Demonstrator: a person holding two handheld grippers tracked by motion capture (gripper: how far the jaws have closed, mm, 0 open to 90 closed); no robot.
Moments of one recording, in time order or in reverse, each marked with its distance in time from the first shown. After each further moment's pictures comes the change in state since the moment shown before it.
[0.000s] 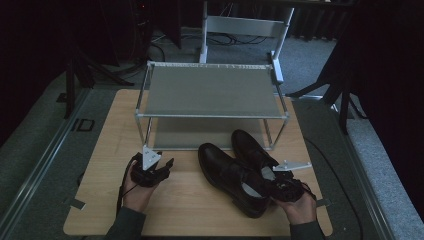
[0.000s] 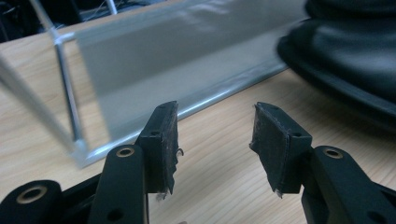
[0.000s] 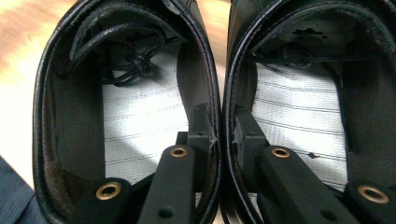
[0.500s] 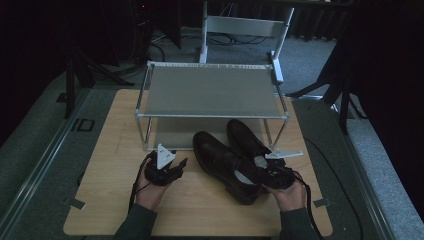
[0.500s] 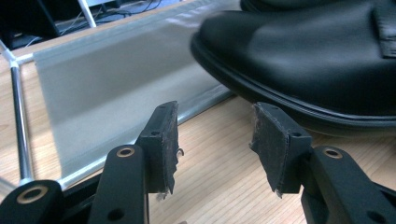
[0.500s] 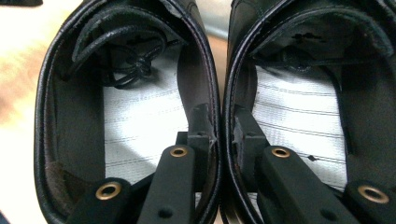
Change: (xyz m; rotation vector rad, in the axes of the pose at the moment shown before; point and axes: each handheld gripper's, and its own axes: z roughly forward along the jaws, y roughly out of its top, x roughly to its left) left arm -0.026 0.015 0.013 -0.021 -0.060 0.039; right arm 0.002 0.033 0.016 -0.052 -0.008 0.003
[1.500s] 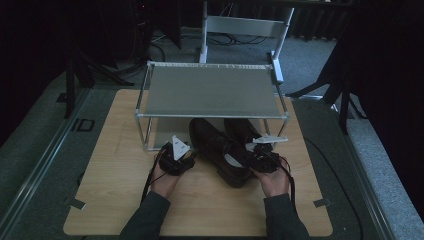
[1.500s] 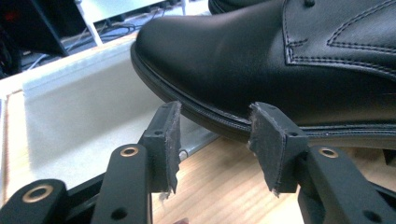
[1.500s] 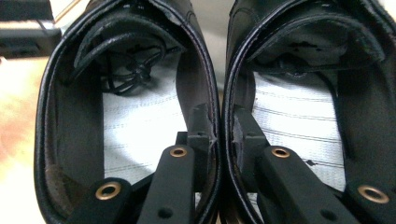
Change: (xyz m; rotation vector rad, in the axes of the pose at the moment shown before) left arm -0.009 0.018 0.046 -0.018 0.032 0.038; right arm 0.007 0.038 0.031 -0.059 -0.091 0.019
